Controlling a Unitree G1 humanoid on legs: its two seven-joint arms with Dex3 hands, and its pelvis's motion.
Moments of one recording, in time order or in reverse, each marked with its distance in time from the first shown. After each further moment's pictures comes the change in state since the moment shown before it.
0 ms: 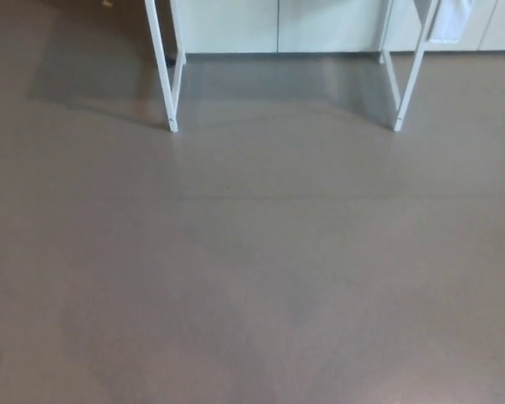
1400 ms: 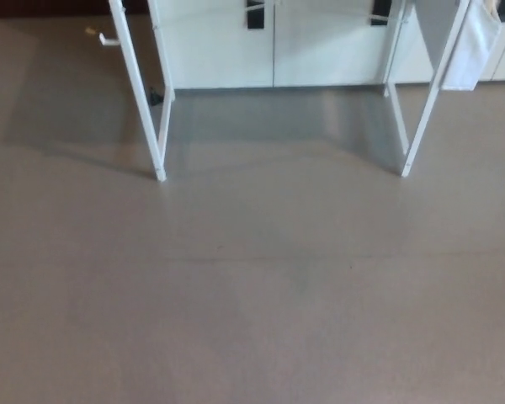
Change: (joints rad) left_arm 0.009 -0.099 -0.080 0.019 0.065 -0.112 0.260; right_arm -0.003 0.024 0.008 -0.002 -0.009 0.006 -0.044
